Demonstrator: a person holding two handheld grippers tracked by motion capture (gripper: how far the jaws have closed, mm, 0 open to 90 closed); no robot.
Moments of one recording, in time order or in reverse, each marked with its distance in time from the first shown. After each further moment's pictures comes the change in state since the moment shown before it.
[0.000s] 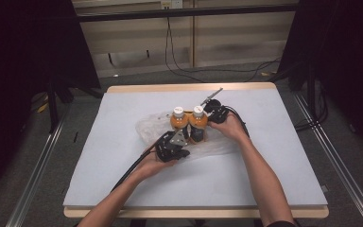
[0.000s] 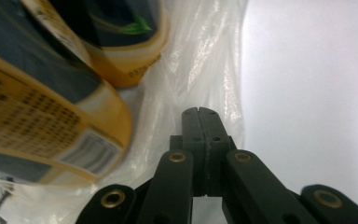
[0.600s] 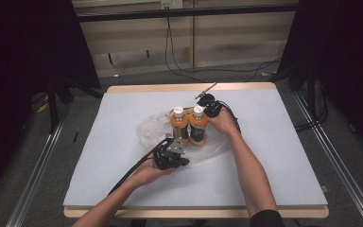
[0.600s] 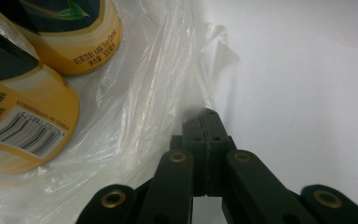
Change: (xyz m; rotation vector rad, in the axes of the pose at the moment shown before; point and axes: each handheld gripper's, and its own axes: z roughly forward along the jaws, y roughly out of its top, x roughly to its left) left arm -0.017 -0.007 -0.009 0.010 -0.068 0.019; right arm -0.011 0.024 0.018 -0.018 -0.048 0.052
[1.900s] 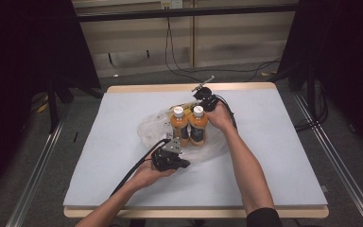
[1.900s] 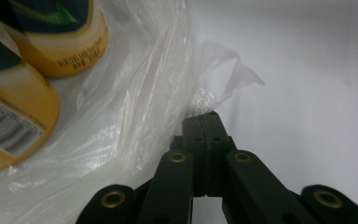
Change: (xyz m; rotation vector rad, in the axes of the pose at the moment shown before) left arm -0.004 -0.004 -0.006 -0.119 -0.059 -0.075; right arm 0.006 0.023 -0.012 -0.069 -0.003 0.012
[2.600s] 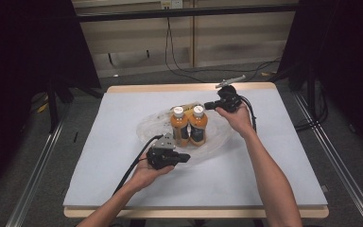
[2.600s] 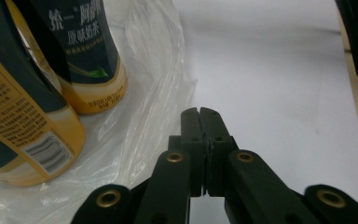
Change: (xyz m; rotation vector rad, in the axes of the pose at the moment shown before) left arm -0.005 0.004 -0.024 -0.170 0.035 -0.058; right arm -0.012 -0.039 -0.076 -0.228 0.049 0.037
